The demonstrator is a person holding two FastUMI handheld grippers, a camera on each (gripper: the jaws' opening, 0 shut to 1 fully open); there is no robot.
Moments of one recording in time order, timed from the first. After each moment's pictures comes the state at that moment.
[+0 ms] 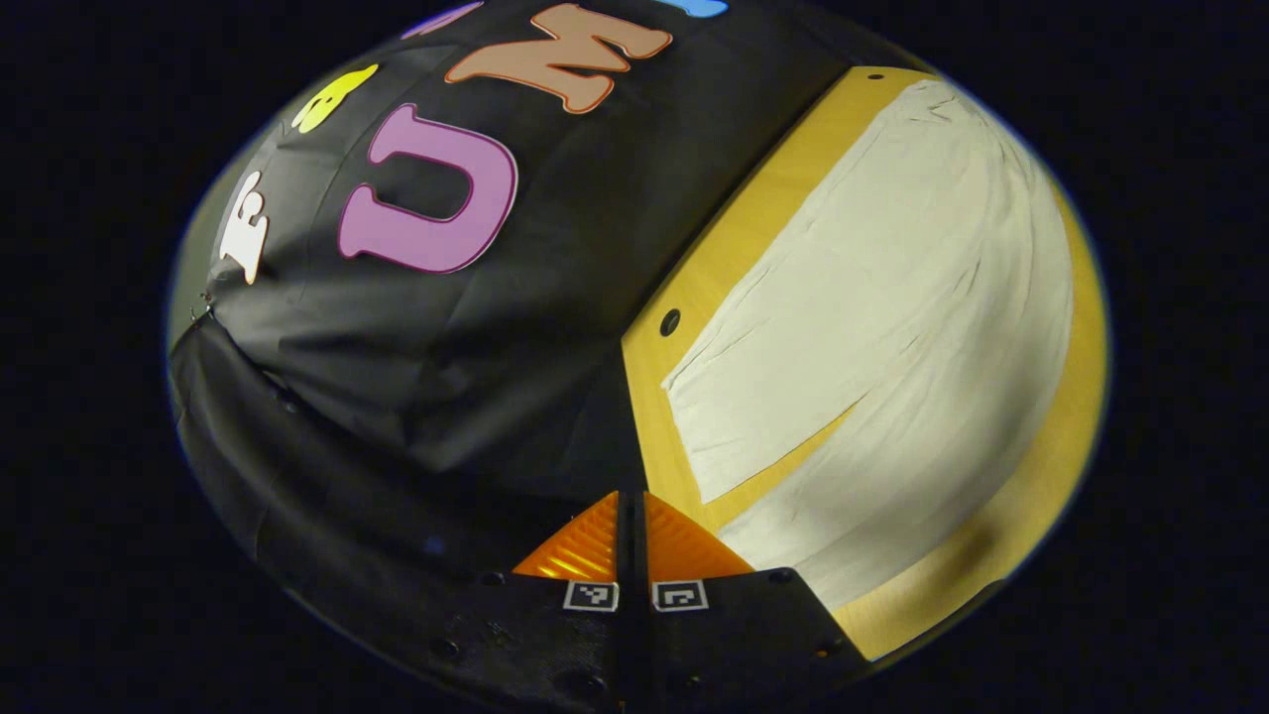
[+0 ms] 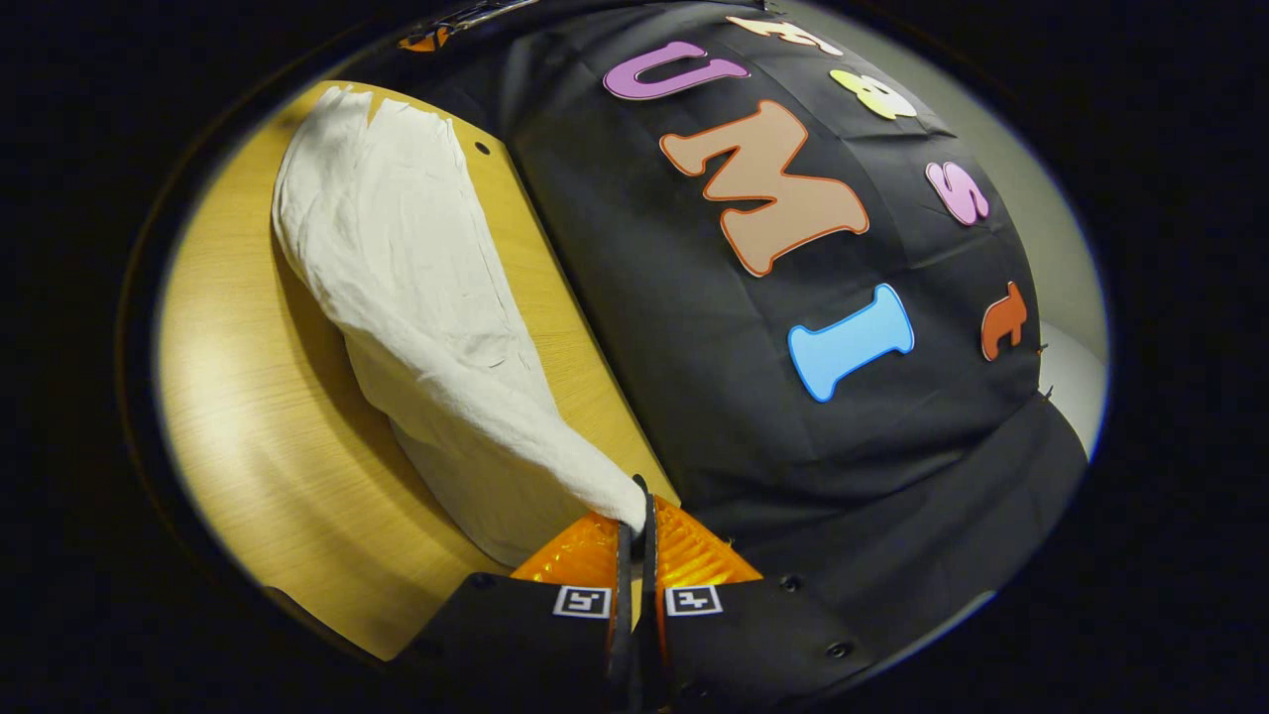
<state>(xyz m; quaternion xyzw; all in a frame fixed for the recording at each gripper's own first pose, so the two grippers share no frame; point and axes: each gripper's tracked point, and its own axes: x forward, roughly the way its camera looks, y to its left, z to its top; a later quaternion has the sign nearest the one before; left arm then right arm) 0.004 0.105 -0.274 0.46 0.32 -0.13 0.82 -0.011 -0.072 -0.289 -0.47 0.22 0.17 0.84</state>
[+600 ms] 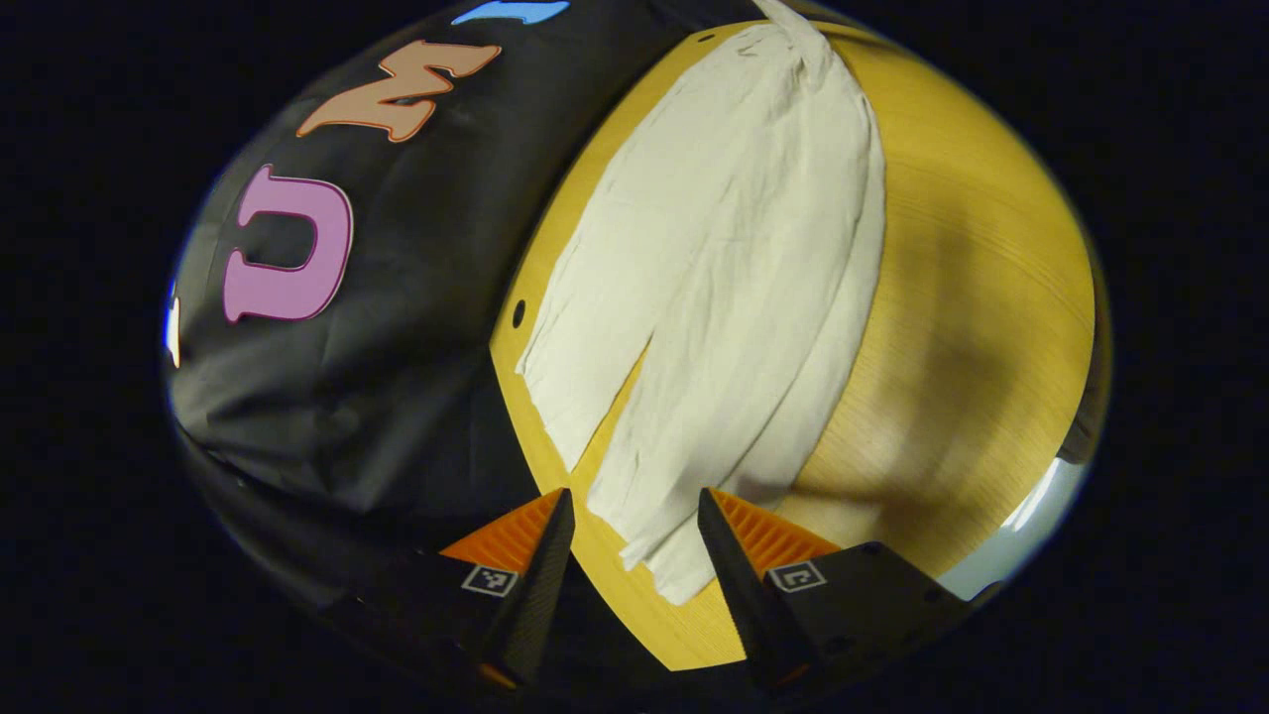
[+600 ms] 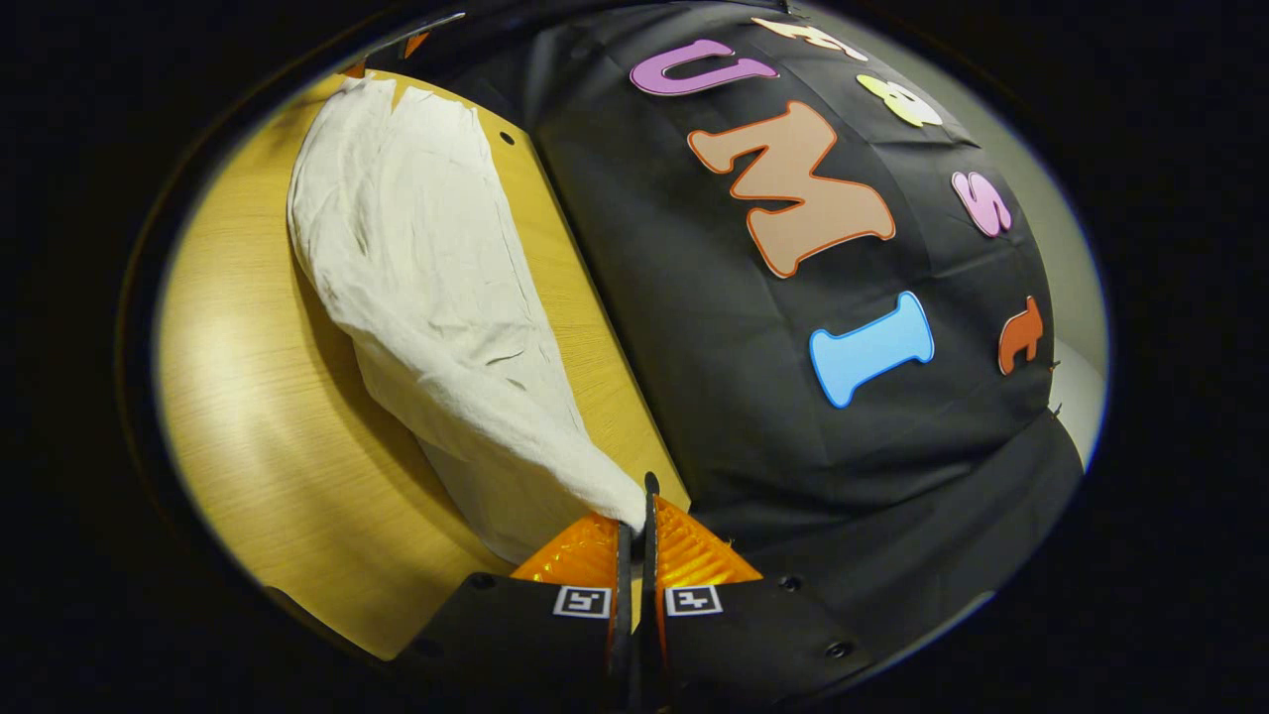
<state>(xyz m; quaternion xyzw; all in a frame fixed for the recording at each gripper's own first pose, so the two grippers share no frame) -0.087 0.090 -0.360 0.52 0.37 -0.27 0.72 -0.015 -0.065 -0.305 -0.48 0.23 0.20 0.82</state>
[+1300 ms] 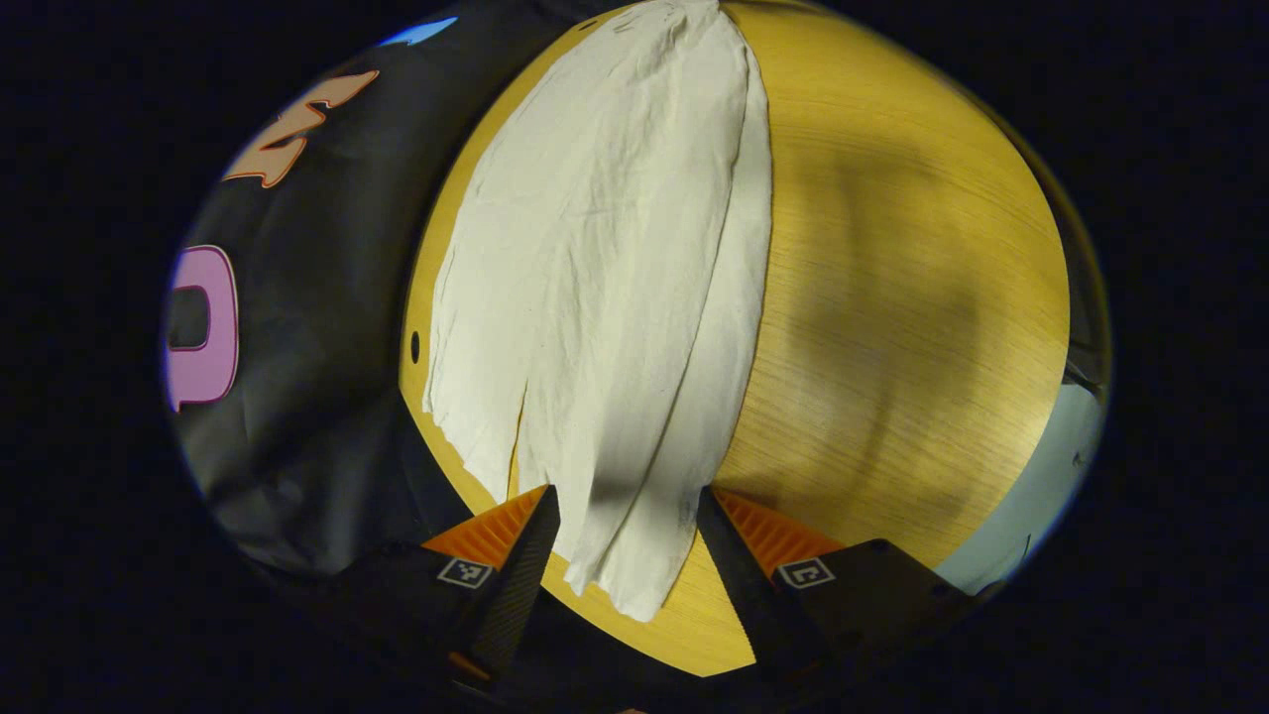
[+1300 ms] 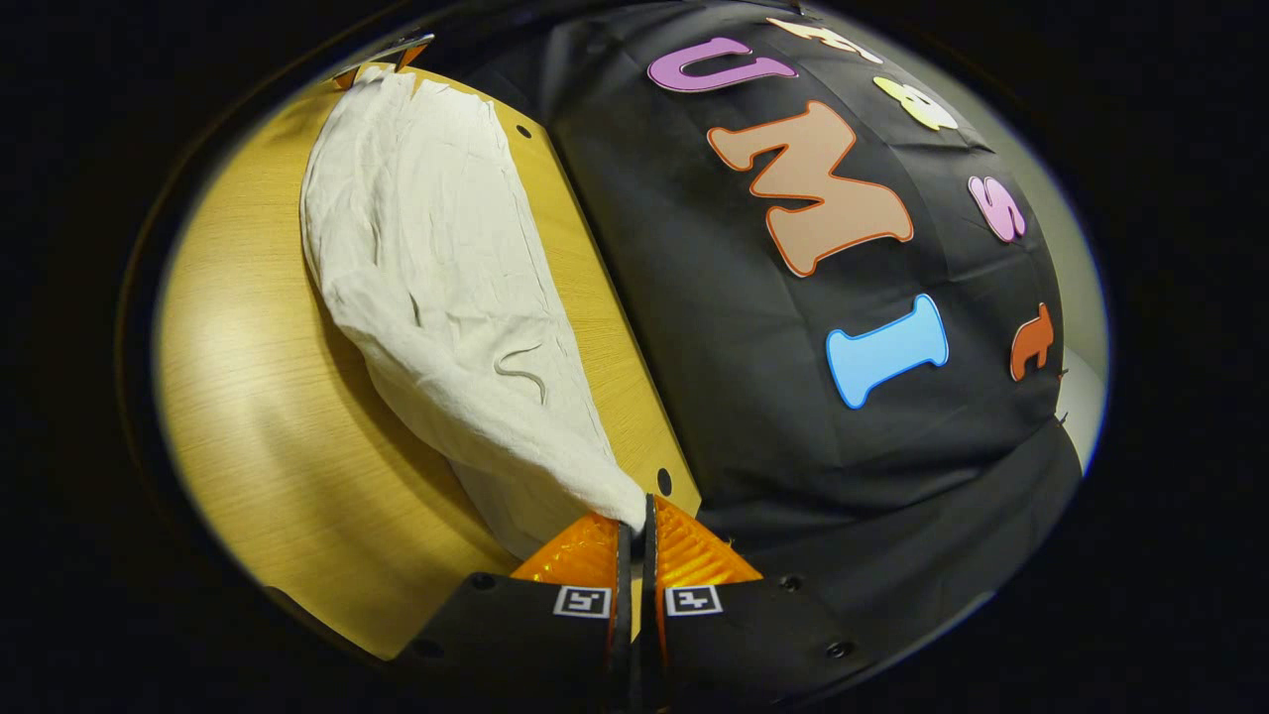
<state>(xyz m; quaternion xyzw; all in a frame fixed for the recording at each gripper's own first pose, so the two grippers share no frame) -0.127 0.059 -0.414 0.54 0.41 -0.39 0.62 -0.022 -0.059 -0.314 -0.49 0.24 0.21 0.81</state>
